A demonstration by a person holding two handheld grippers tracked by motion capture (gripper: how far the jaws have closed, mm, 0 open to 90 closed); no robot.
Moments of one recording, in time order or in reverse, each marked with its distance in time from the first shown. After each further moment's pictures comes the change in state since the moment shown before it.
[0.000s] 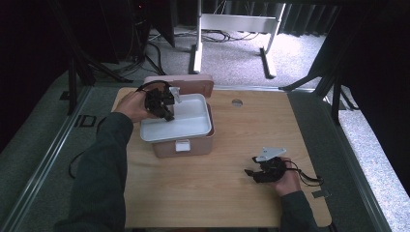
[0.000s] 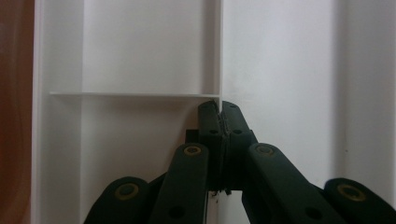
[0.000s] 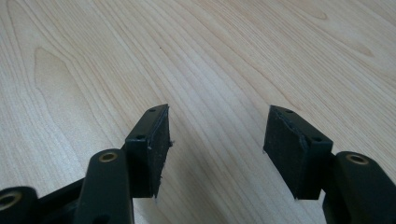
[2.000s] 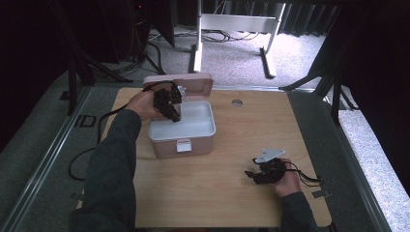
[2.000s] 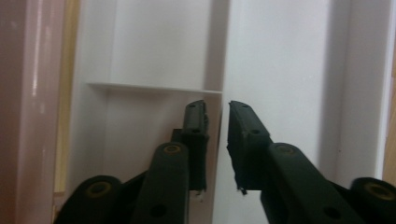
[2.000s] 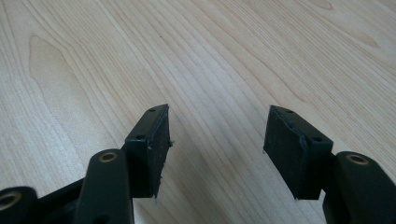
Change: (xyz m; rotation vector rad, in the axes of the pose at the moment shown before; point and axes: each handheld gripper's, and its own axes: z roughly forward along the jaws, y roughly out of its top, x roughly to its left) left arm 0.016 0.009 0.025 0.004 -0.042 -0.076; right arm 0.002 -0.003 0.002 0.022 -0.007 -0.009
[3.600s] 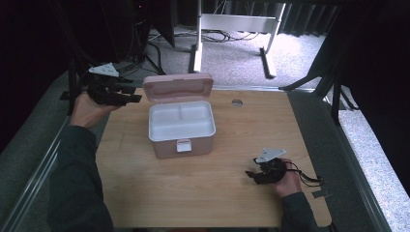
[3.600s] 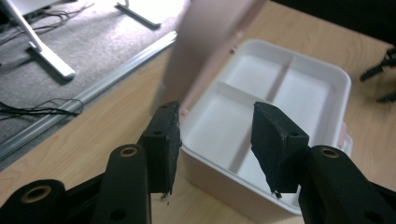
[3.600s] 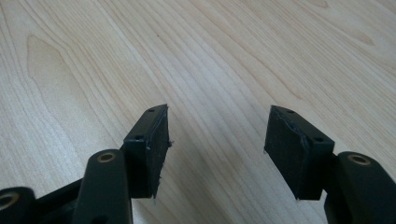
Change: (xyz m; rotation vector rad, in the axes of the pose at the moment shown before) left arm -0.006 -0.142 -0.104 -0.597 0.215 -0.408; right arm -0.001 0.000 -0.002 0.004 -0.008 0.005
